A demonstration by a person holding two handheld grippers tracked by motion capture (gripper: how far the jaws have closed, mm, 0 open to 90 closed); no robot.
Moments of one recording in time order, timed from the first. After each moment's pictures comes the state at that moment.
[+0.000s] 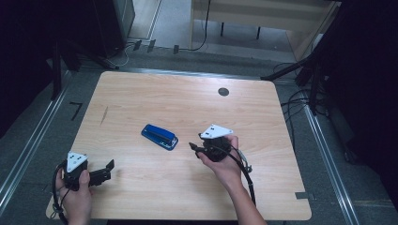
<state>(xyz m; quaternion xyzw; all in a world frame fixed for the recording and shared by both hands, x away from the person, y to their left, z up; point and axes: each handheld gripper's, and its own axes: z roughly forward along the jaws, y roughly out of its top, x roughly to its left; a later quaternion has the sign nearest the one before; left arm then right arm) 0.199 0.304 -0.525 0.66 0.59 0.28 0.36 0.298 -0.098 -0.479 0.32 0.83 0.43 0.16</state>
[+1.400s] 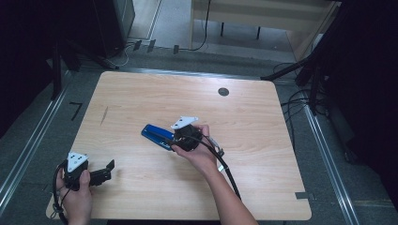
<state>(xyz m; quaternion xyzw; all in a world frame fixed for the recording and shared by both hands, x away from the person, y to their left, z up) 0.199 0.303 -0.525 0.66 0.59 0.28 0.36 0.336 -0.017 -0.492 0.28 0.87 0.39 0.12</state>
